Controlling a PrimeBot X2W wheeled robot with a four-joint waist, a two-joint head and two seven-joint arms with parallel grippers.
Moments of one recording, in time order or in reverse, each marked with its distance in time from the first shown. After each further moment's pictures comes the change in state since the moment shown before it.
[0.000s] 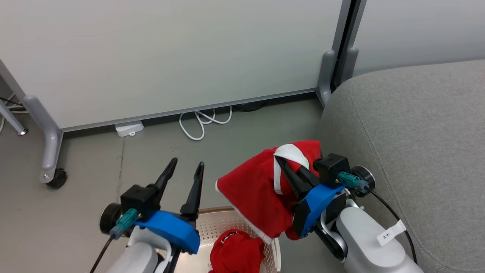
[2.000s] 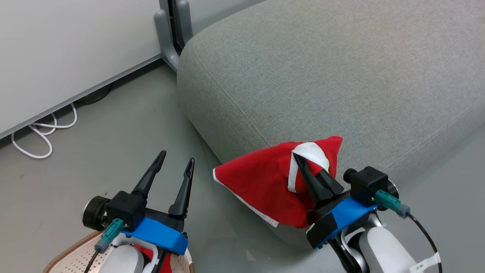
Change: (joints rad) left arm 0.149 -0.070 0.307 -0.113 0.342 -0.166 -0.001; right arm 0.263 -0.001 -0.187 -0.458 -0.065 0.000 0.088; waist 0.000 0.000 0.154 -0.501
